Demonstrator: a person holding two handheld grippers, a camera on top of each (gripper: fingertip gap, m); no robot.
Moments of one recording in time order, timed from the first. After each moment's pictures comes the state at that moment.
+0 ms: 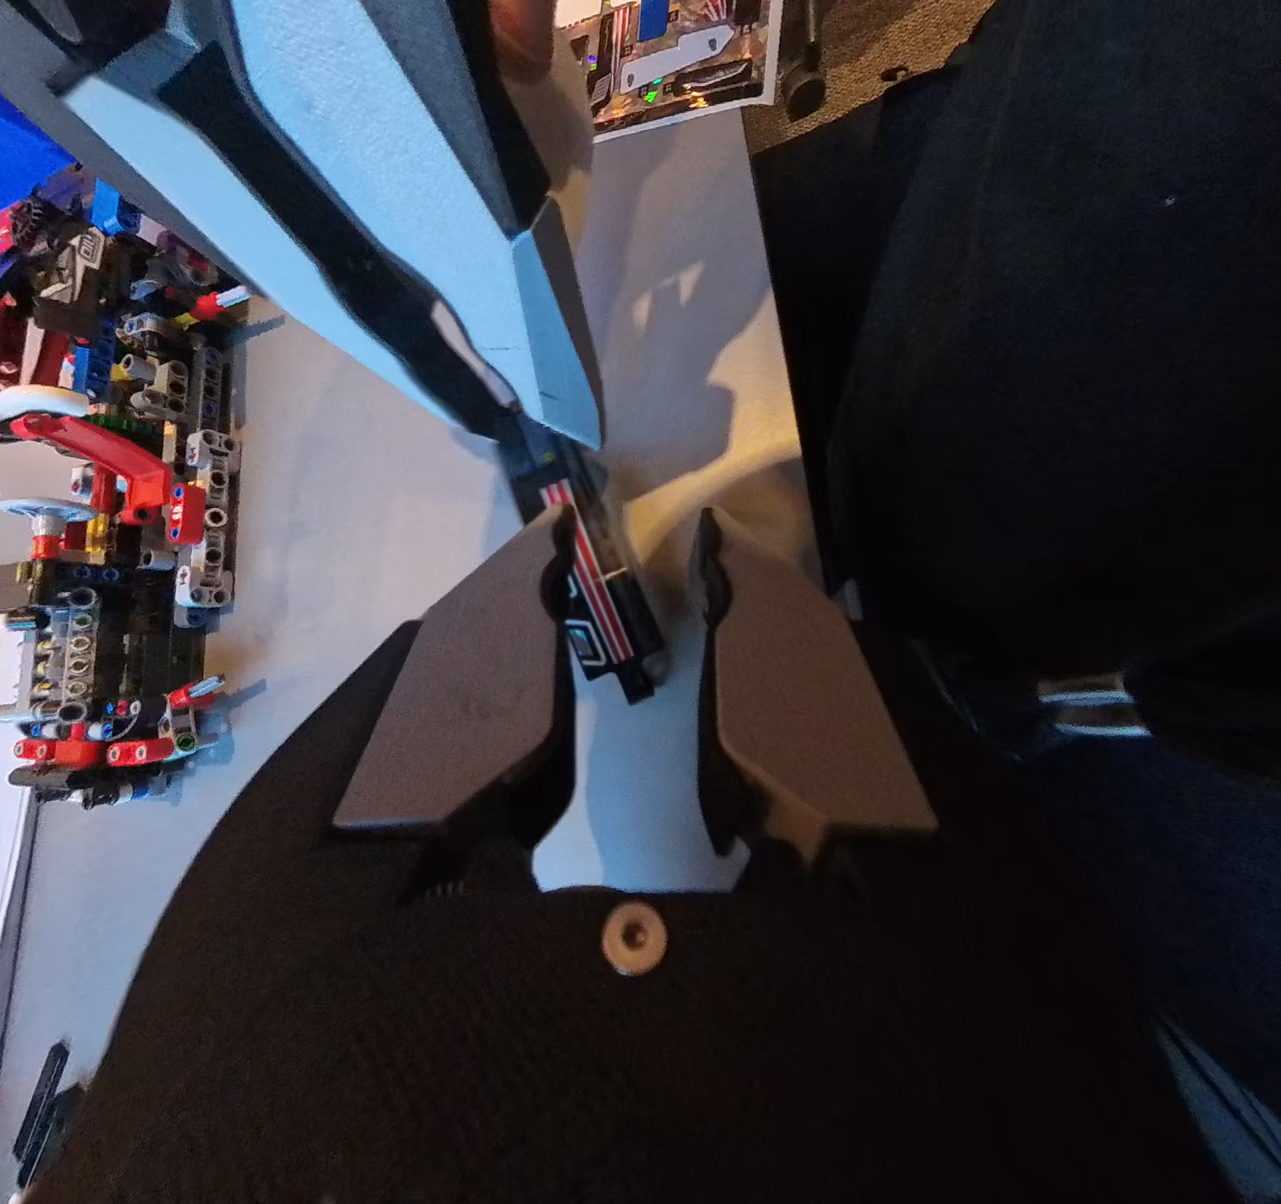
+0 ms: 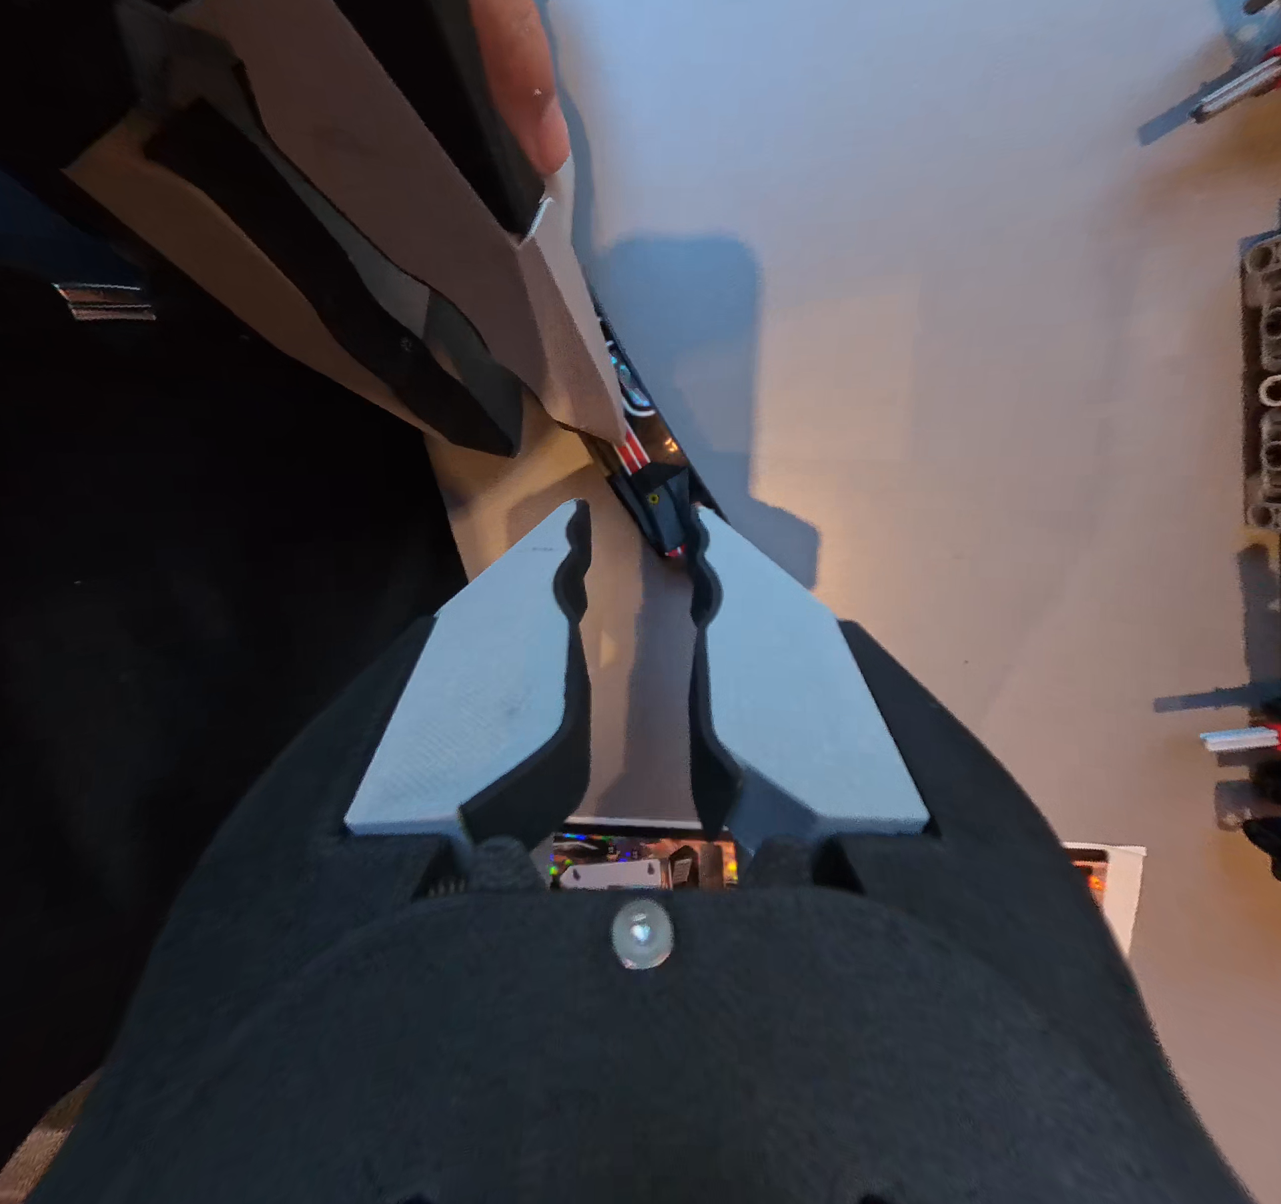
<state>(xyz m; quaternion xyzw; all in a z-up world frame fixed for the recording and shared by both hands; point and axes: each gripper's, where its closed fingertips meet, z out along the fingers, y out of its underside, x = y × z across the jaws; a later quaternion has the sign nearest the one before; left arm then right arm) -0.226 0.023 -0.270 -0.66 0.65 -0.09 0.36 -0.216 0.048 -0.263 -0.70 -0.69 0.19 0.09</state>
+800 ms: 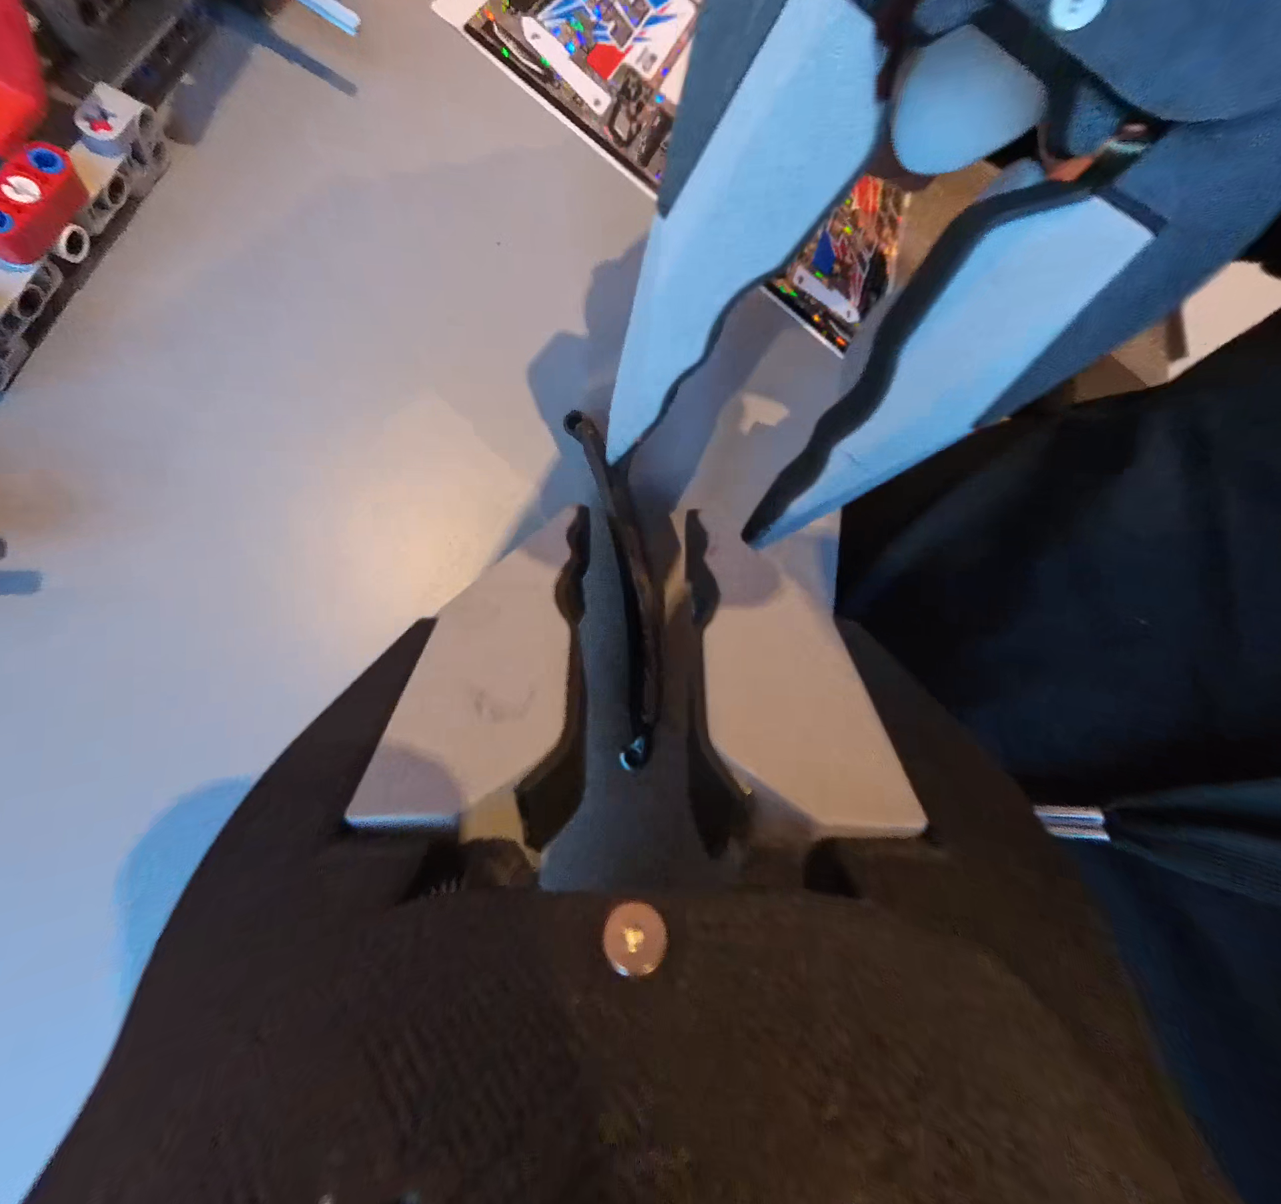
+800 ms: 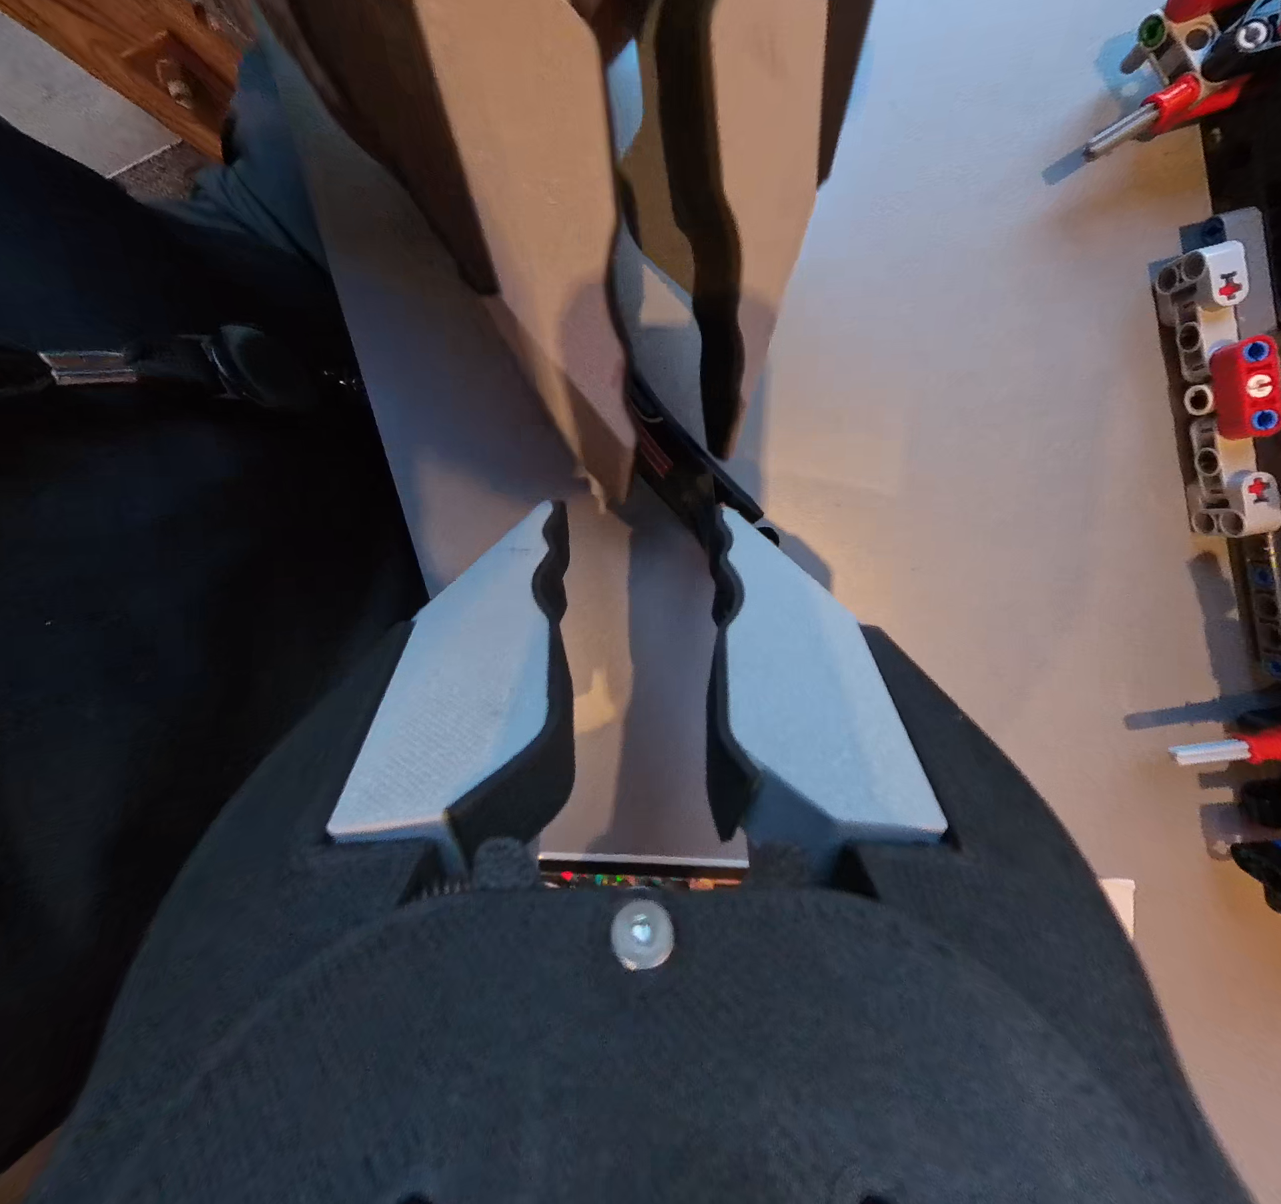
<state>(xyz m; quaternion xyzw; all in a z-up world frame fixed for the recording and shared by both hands) -0.221 0.072 -0.261 -0.82 0.39 -0.37 0.20 -0.221 0.061 -0.262 -0.69 -0.67 0.24 0.12</state>
